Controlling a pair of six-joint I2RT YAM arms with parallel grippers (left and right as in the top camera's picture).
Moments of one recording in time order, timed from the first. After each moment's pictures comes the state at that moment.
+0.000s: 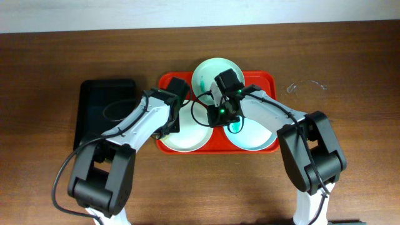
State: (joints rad) left arm -0.42 1.91 1.30 -0.95 -0.31 -0.47; right arm 0.43 2.05 1.33 -0.59 -0.36 0.23
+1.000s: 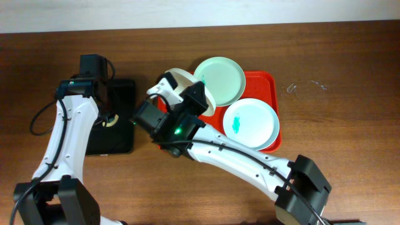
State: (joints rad) left arm 0.04 1.66 1.38 -1.03 -0.21 -0.49; right arm 0.98 1.93 1.65 -0.74 1.27 -0.10
